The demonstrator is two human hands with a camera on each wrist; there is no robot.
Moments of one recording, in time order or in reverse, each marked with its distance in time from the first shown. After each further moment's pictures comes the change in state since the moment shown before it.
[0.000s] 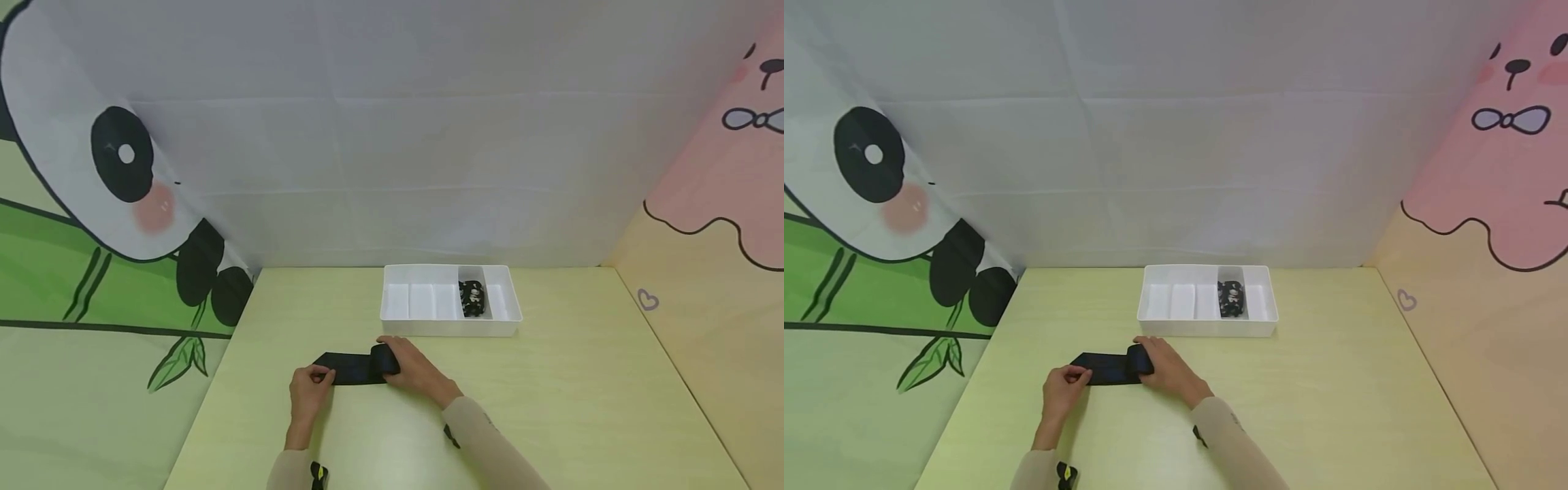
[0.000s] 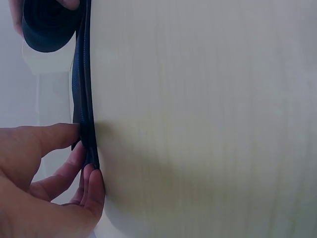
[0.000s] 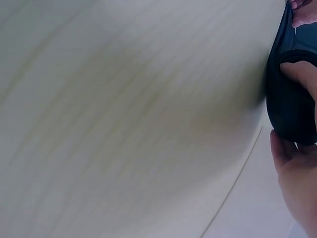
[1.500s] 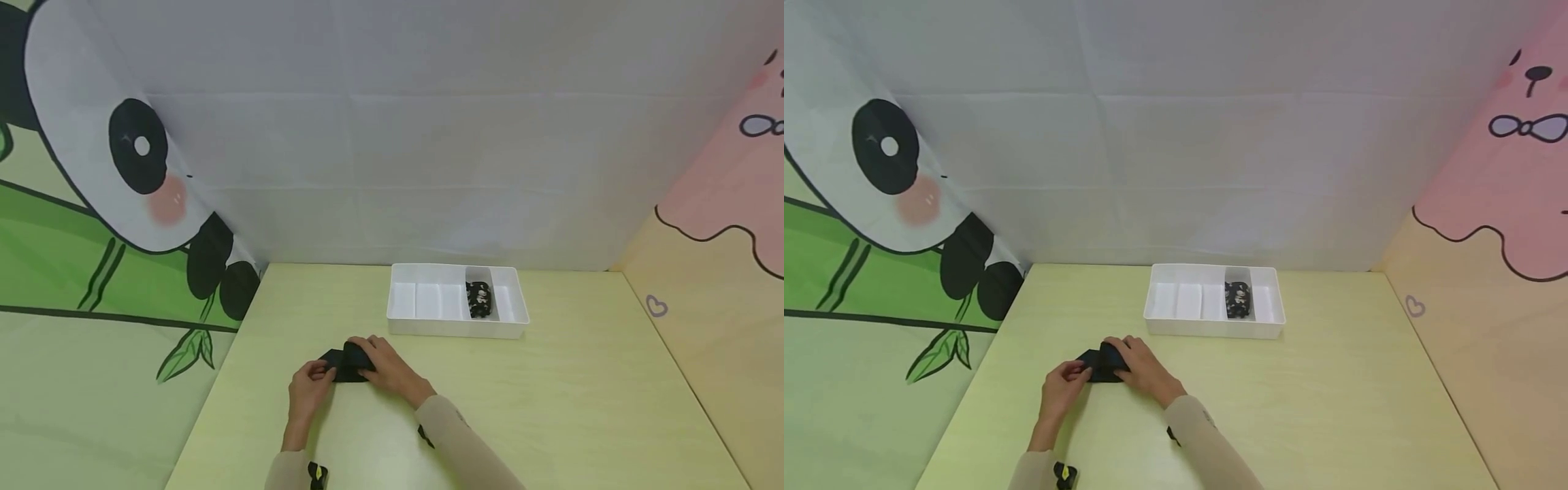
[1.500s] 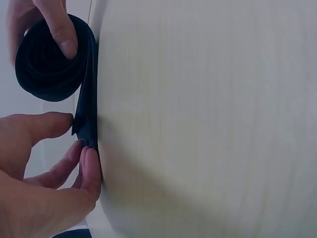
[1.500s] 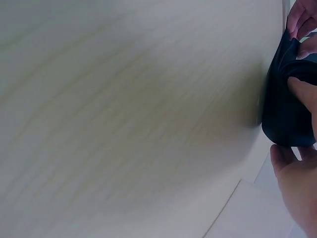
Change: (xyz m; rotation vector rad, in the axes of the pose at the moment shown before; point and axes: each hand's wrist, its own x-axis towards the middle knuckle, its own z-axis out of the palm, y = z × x) left_hand -0.001 -0.007 -0.011 -0.094 -0.045 -0.135; right_hand 0.034 -0.032 0.036 -0.080 0.054 -0.195
